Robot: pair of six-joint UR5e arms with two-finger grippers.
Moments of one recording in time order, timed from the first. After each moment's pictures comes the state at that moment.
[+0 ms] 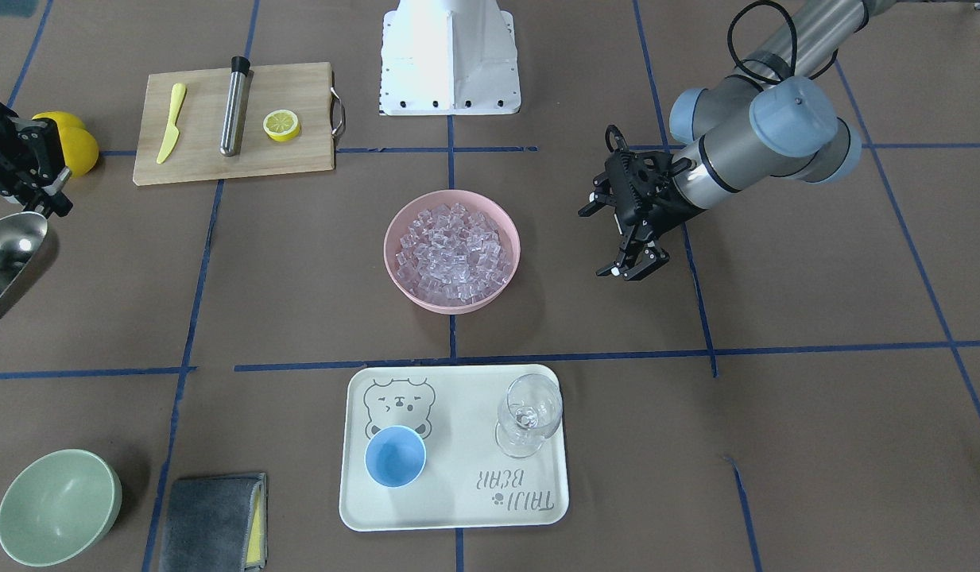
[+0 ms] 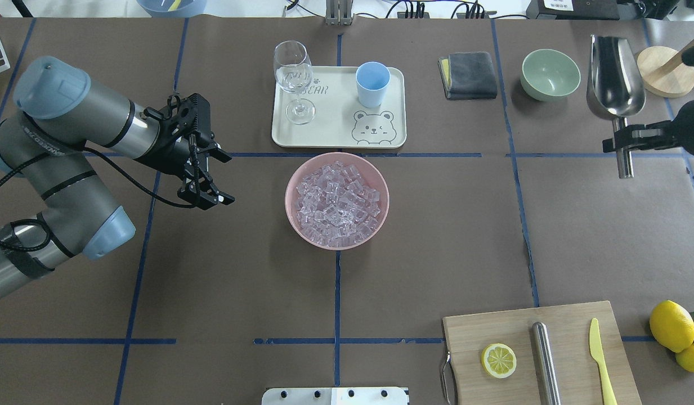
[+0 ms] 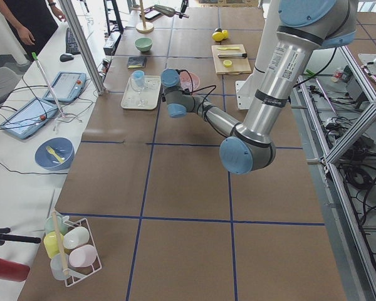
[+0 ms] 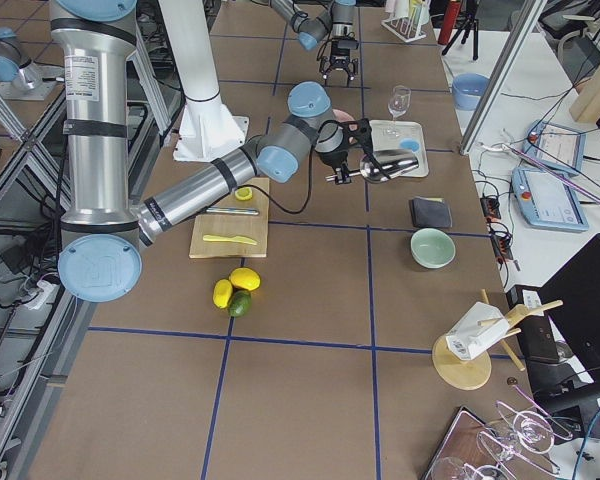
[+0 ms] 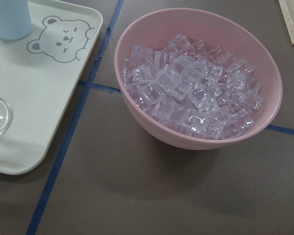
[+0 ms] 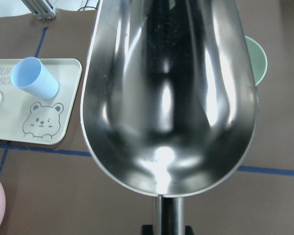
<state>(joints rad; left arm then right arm) -0.79 -1.99 -1.59 -2.37 -2.33 0.03 1.12 -1.58 2.14 -1.17 2.15 0.85</state>
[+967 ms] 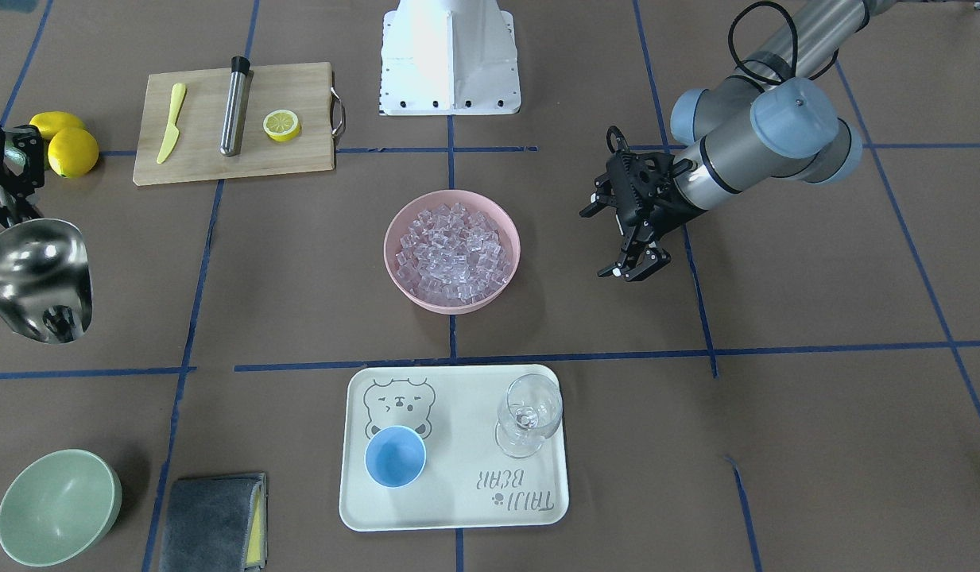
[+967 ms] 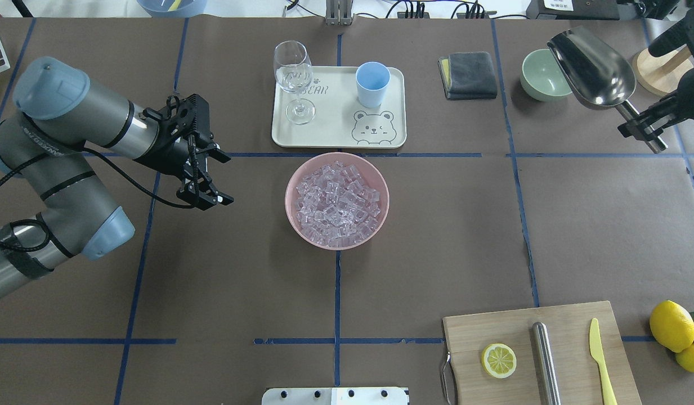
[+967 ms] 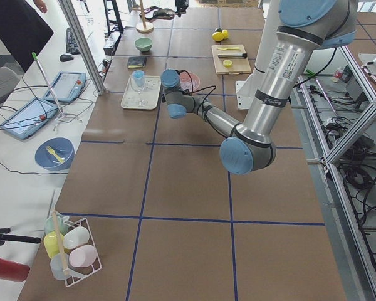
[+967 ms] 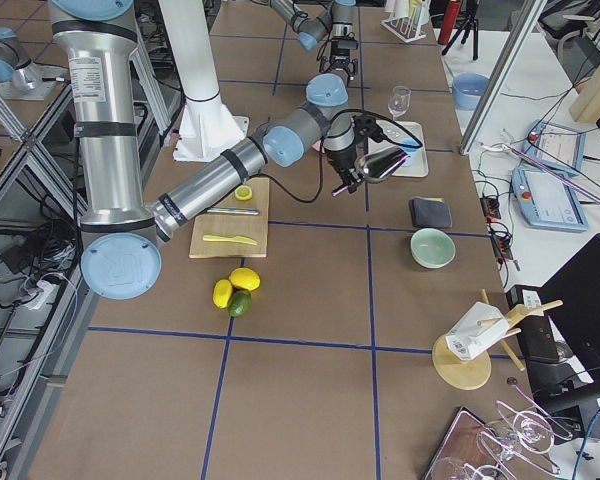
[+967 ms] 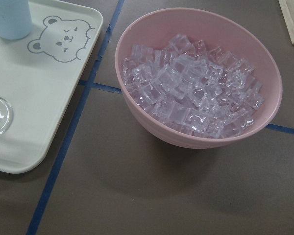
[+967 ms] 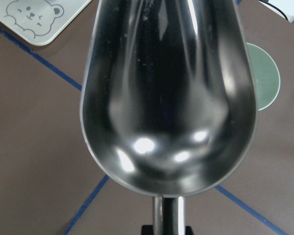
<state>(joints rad) -0.79 -1.99 -1.59 -2.37 -2.33 0.03 1.11 -1.44 2.13 -1.64 2.11 0.07</state>
